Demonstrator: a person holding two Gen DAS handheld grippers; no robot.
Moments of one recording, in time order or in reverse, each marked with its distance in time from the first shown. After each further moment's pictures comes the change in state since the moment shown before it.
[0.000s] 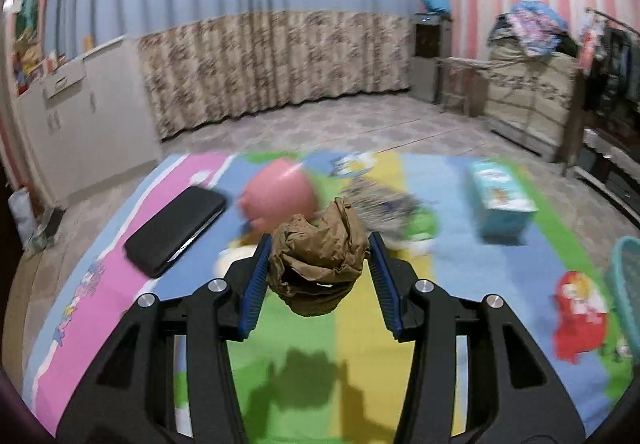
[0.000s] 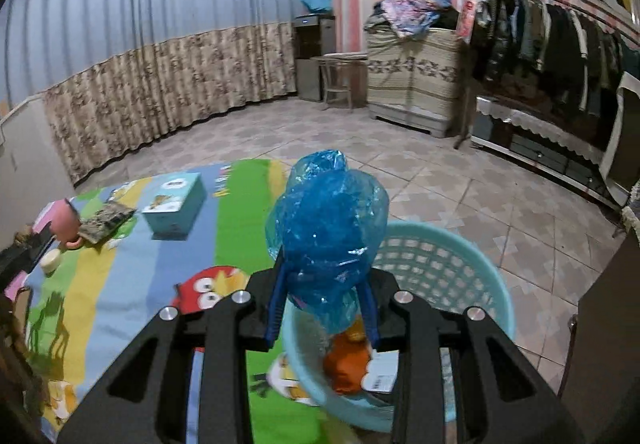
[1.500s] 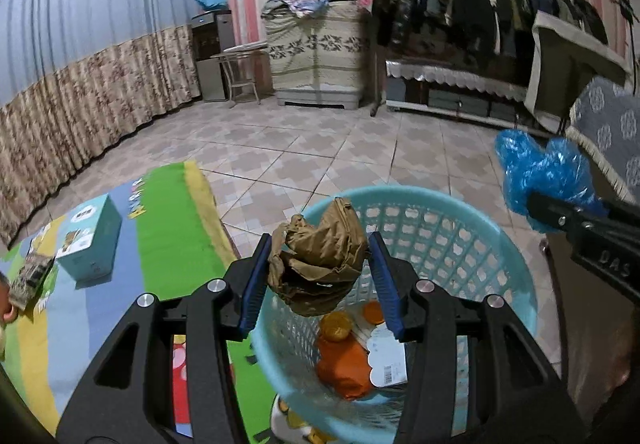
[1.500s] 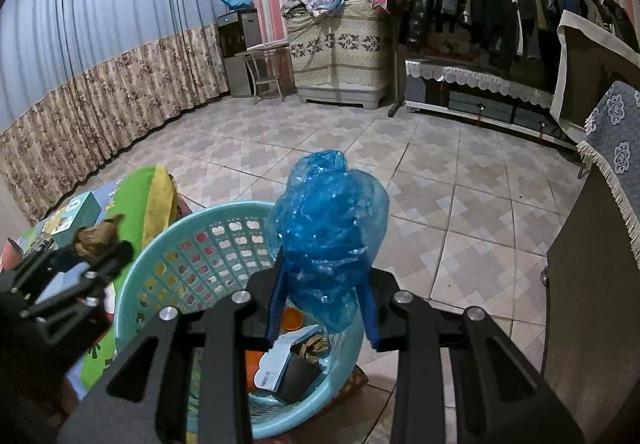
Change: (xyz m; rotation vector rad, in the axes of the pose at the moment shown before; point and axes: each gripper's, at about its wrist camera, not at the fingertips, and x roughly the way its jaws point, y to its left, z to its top) left arm -0.059 -0.366 -0.051 0.406 0.026 -0.559; right arm 0.035 -0.137 -0.033 0.196 0.052 -0.121
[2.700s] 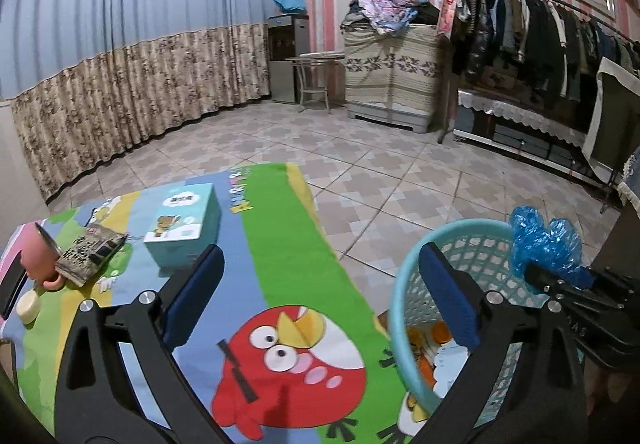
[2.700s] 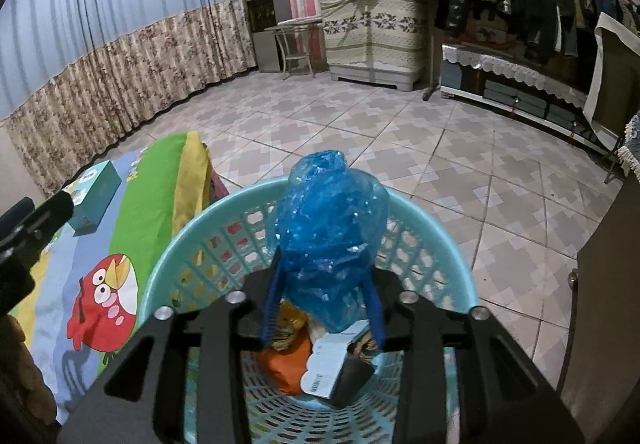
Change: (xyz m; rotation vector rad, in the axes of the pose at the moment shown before) left arm -0.032 0.101 0.000 -0.179 -0.055 0.208; right arm 0.045 0.063 -0.010 -0.062 0.074 0.070
